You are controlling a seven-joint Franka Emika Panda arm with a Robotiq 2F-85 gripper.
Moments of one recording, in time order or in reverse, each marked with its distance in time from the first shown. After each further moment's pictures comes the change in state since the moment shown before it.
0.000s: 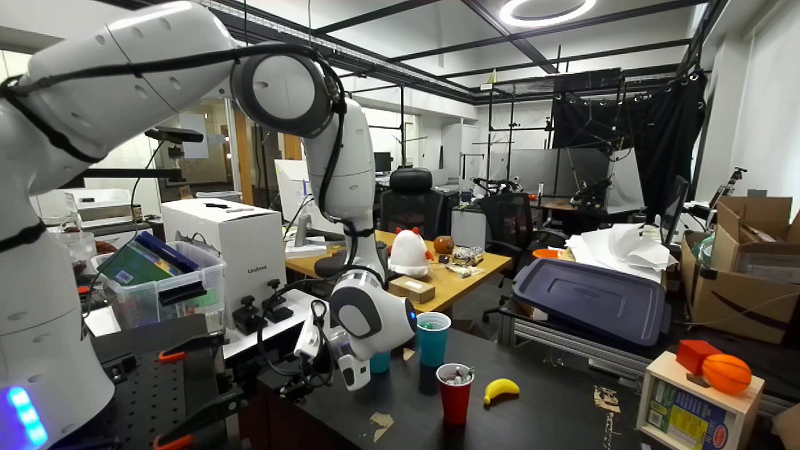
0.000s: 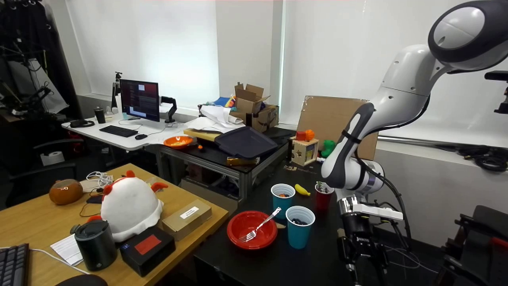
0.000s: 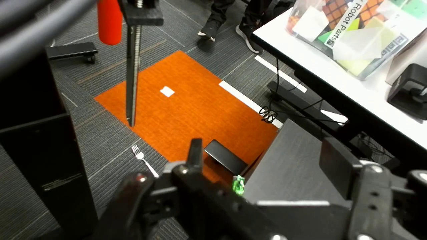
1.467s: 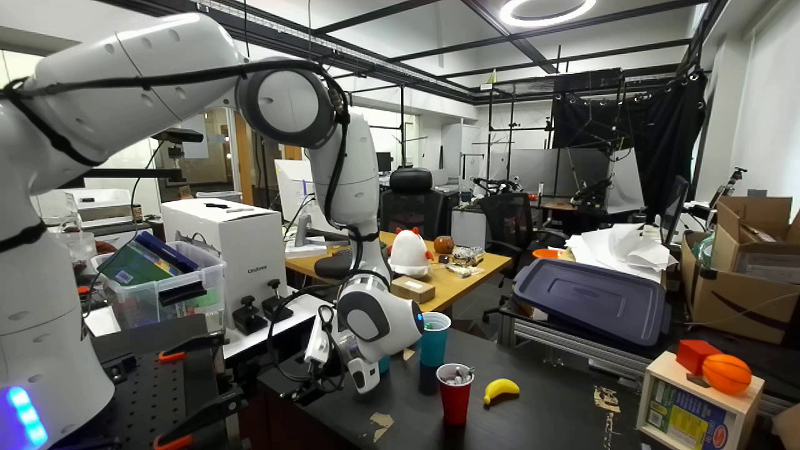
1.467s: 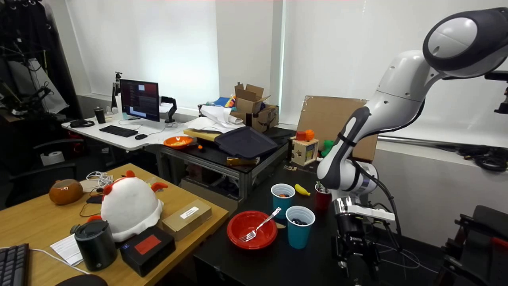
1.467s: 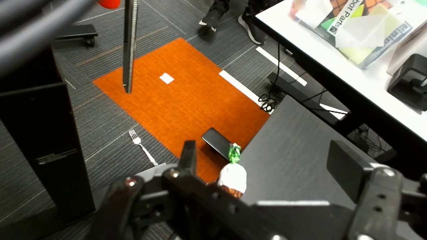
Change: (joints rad) arm 0.011 0.050 -0.009 0.079 -0.011 0.000 -0.023
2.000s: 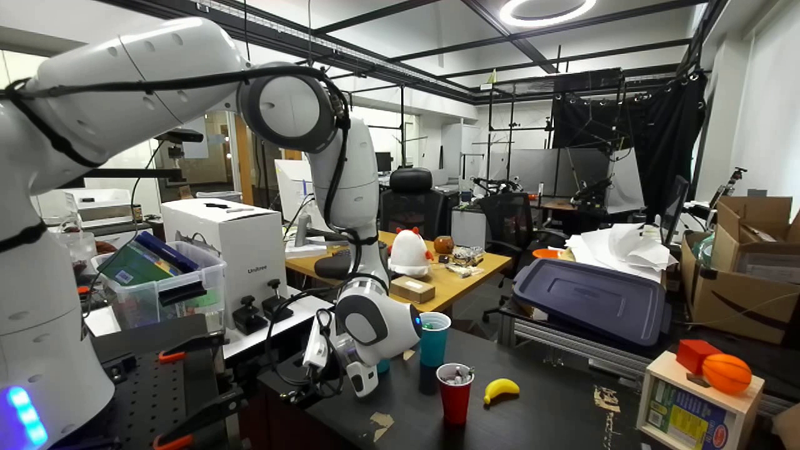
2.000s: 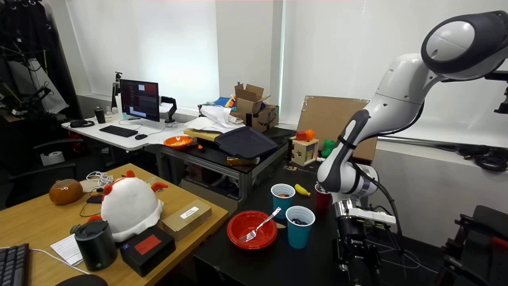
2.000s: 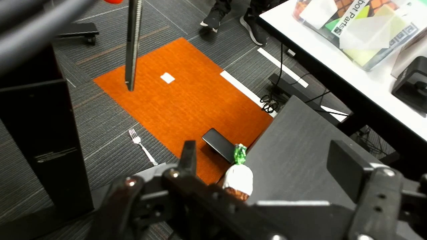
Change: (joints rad) arm 0.003 0.017 -0.002 0.005 0.000 0.009 -0.020
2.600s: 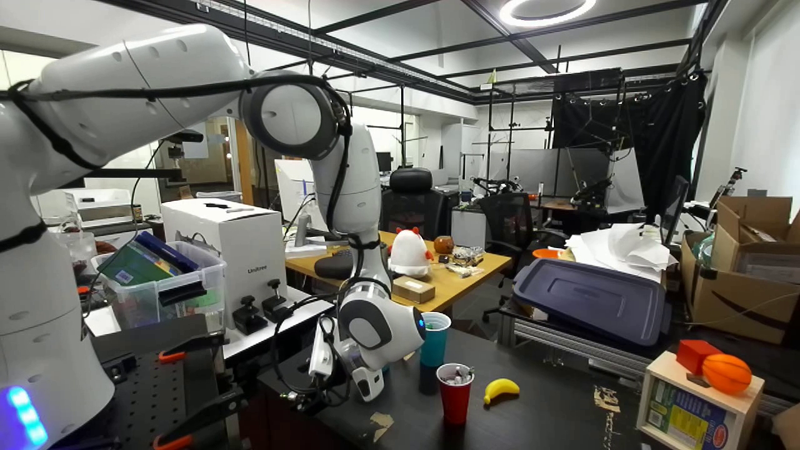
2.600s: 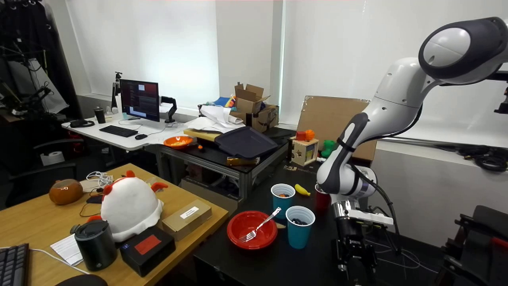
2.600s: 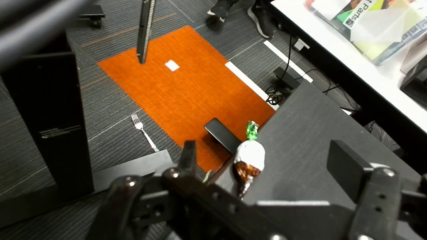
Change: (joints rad) arm 0.000 0.031 -0.007 0.038 -0.024 0.021 -0.040
